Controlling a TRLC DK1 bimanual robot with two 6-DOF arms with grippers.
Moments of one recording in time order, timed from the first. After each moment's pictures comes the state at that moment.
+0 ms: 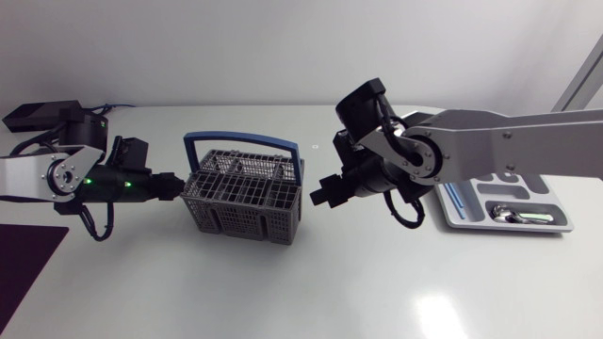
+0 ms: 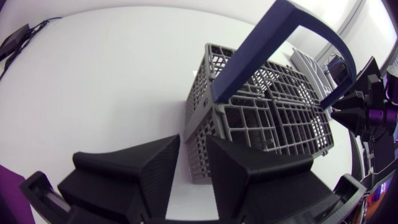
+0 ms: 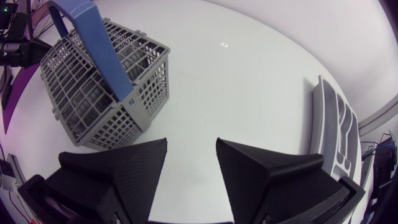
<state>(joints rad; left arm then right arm) 0.03 1.57 0.79 -0.10 0.40 0.05 0.61 1.65 1.06 -0.37 0.19 0.11</state>
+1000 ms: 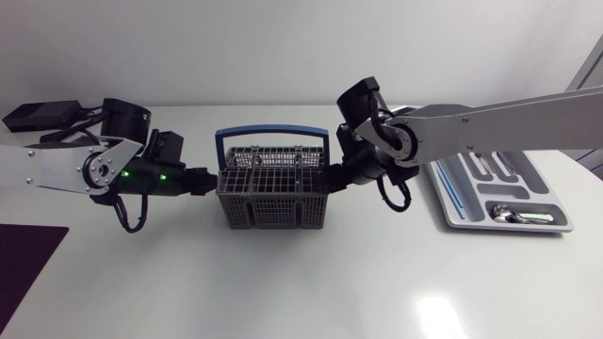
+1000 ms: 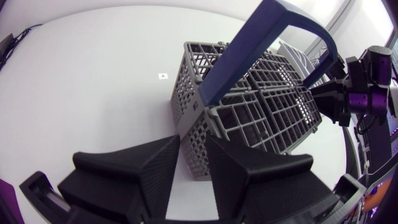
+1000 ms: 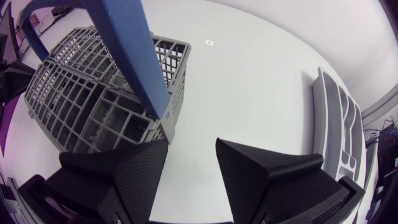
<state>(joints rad) -0.14 1.62 0.86 -0.09 0.35 -0.06 0.53 1.80 1.17 -0.33 0.16 0.13</state>
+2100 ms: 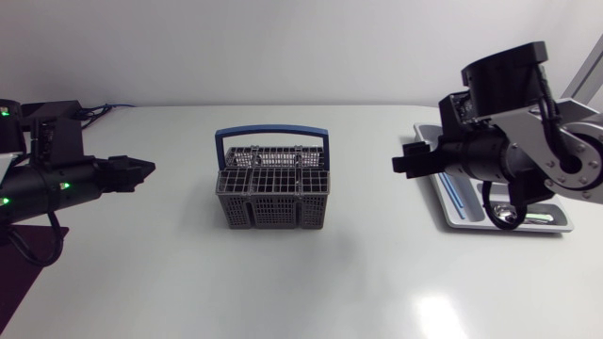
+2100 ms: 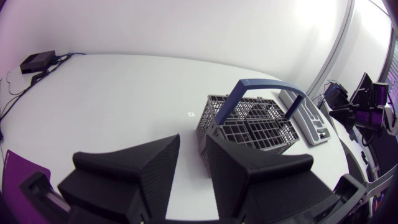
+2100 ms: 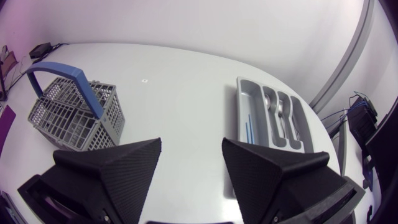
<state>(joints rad) 0.05 1.03 0.65 -0.18 0.36 -0.06 0.36 1.25 0.86 -0.31 0.31 0.07</state>
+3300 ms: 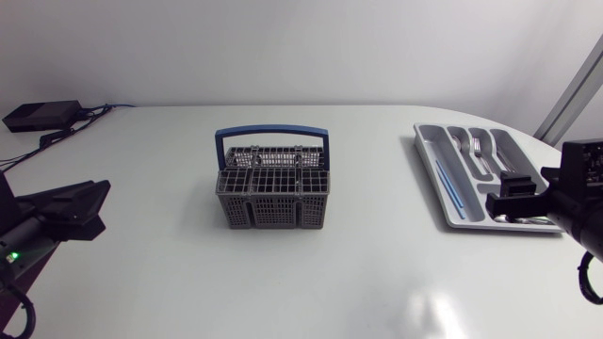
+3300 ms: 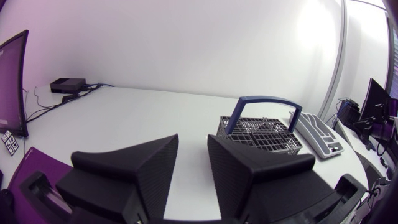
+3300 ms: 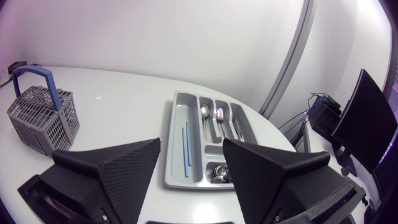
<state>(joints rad) 0.07 0.45 0.38 -0.21 0.21 -0.09 0.04 0.69 0.49 -0.20 0.25 -0.15</state>
